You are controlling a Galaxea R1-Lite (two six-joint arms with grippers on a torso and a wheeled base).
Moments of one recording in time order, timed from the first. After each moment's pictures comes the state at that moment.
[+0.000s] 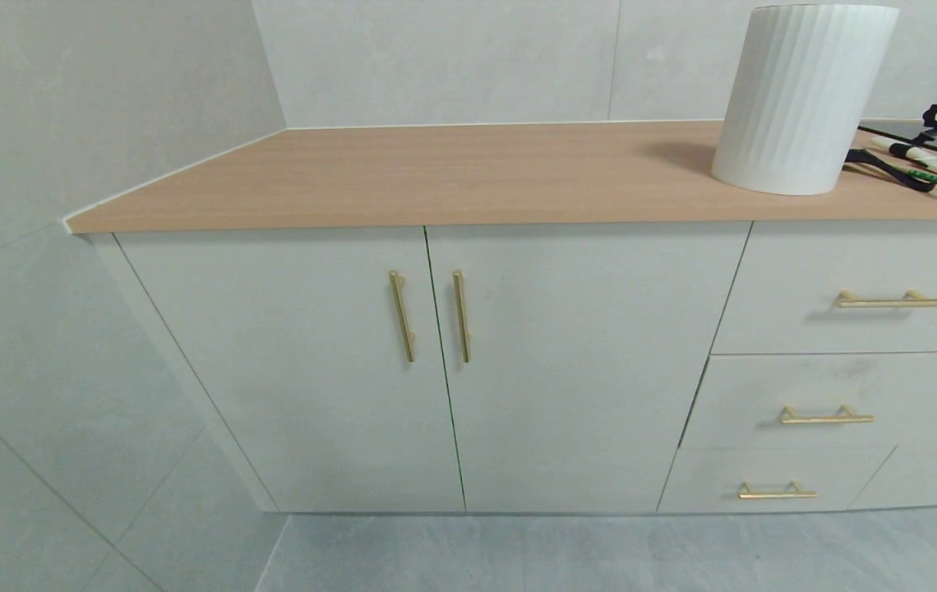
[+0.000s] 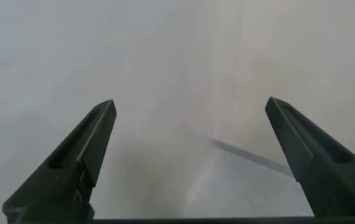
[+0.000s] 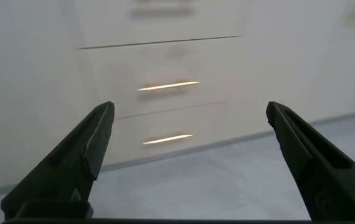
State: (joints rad) left arm 0.01 0.01 -0.01 -0.03 0.45 0.05; right arm -0.01 0.00 -0.01 -0.05 -0.28 -0.03
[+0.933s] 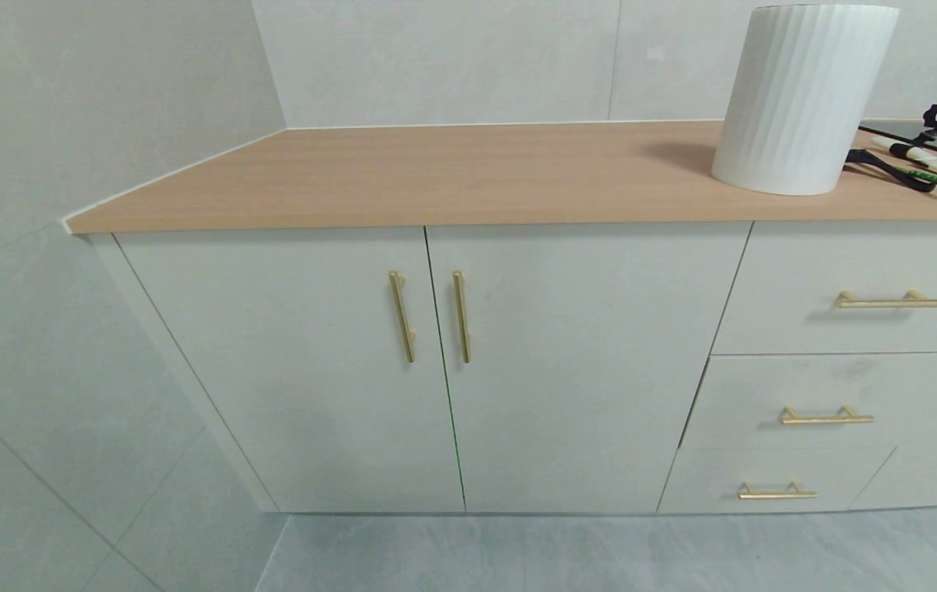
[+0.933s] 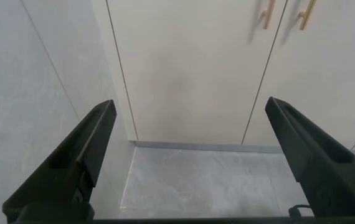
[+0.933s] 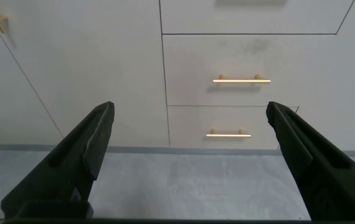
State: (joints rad) left arm 0.01 0.00 0.00 0.00 0.04 -0.01; right arm 0.00 0.00 0.00 0.00 0.02 0.00
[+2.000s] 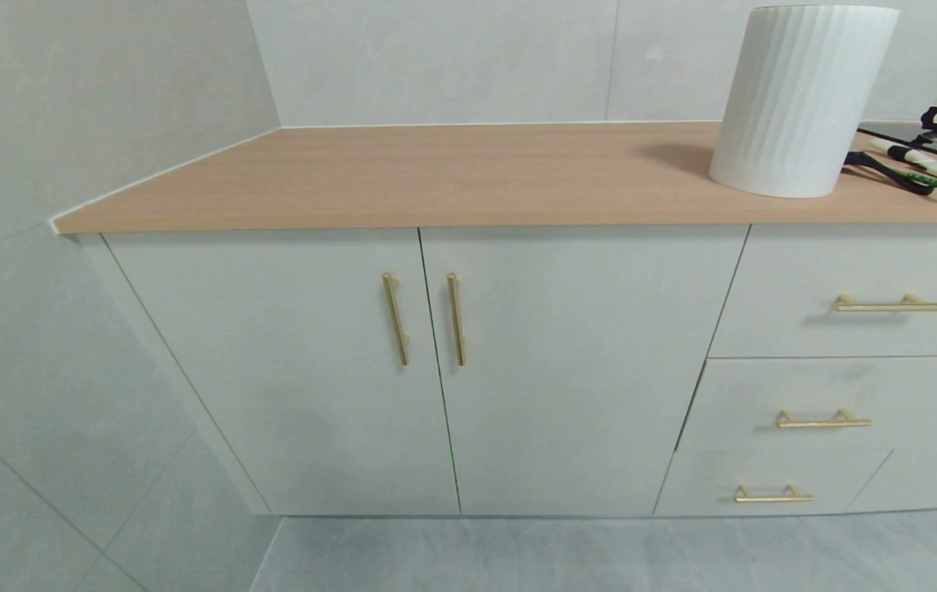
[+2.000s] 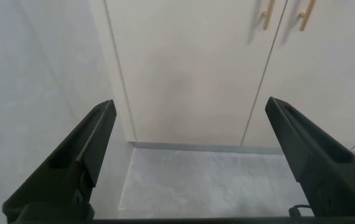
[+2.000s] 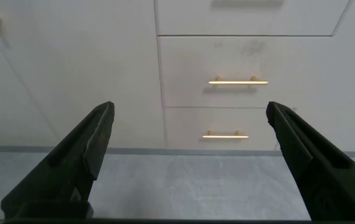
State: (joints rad) left arm 0.01 0.00 0.00 0.00 0.03 0.00; right arm 0.00 0.00 0.00 0.00 0.02 0.00
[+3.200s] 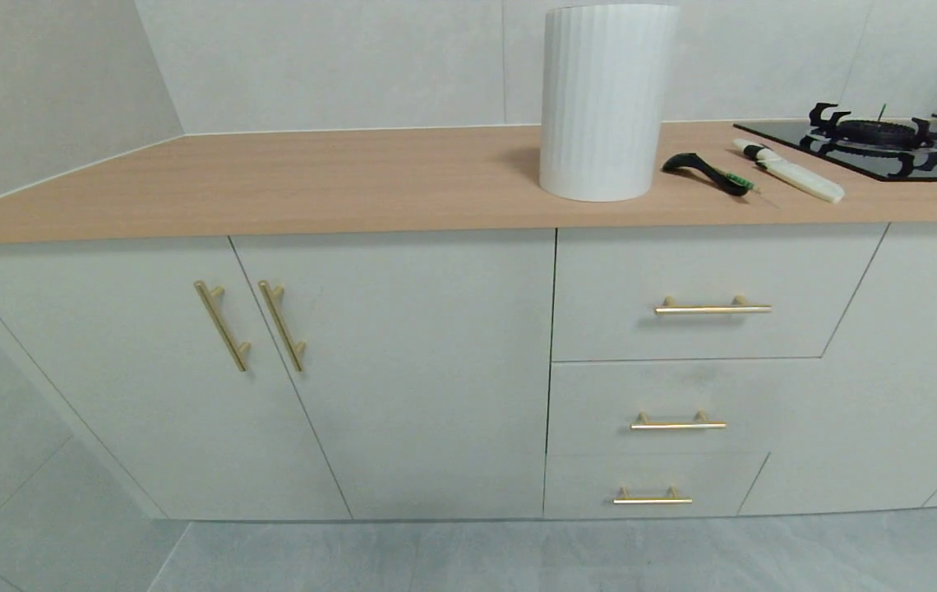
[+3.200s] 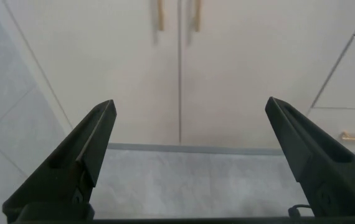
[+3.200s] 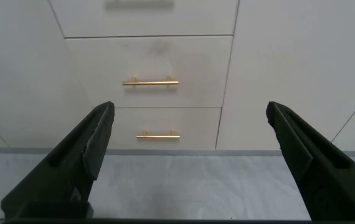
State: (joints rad) left arm 0.01 0.00 0.00 0.00 0.03 -0.01; right arm 0.00 0.00 0.00 0.00 0.02 0.00
